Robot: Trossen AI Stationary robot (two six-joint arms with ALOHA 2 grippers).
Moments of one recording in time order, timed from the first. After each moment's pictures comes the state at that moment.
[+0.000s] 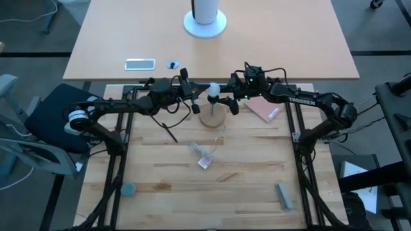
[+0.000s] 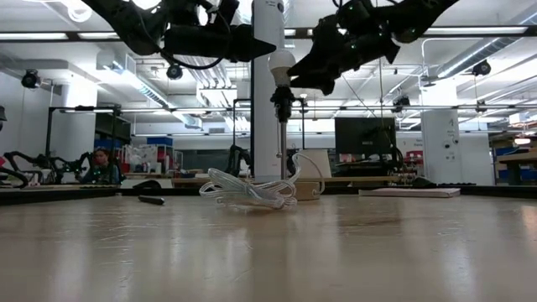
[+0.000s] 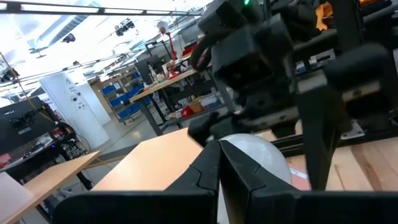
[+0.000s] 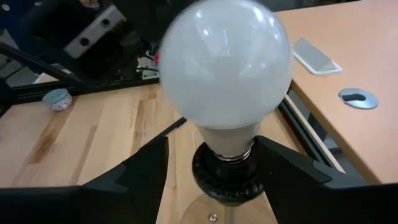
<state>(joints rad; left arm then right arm) 0.41 1.49 0.92 0.68 0.08 0.44 -0.53 1.44 1.04 0.05 -0.47 -0.09</state>
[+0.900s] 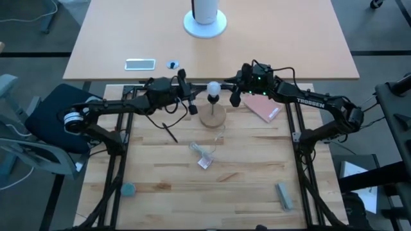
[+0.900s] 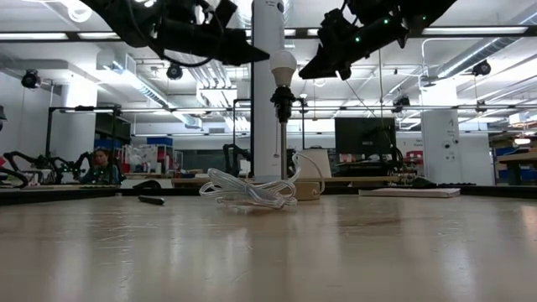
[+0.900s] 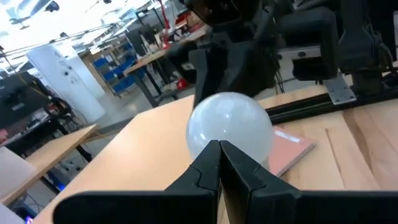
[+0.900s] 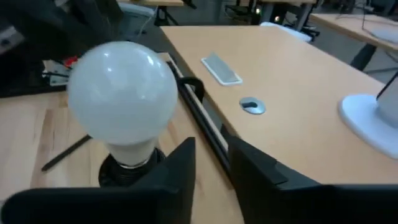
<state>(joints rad) 0.41 1.42 0.92 0.48 0.04 0.46 -0.53 1.36 1.04 0.03 -0.13 -0.19</state>
